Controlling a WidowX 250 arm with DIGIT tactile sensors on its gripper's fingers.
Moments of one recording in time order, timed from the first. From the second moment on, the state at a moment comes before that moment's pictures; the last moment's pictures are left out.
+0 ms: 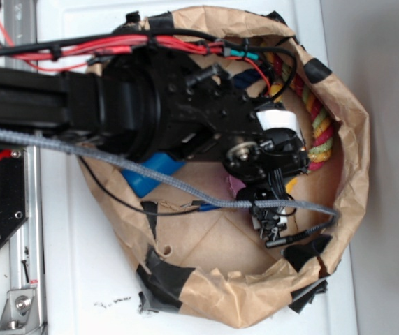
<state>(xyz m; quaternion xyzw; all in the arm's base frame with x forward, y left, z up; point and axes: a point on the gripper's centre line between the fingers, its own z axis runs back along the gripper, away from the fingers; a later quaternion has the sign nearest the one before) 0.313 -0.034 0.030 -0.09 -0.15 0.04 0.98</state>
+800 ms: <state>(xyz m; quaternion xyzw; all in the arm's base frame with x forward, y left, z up) 0.285 -0.028 0.078 -0.12 -0.11 0.03 0.99</state>
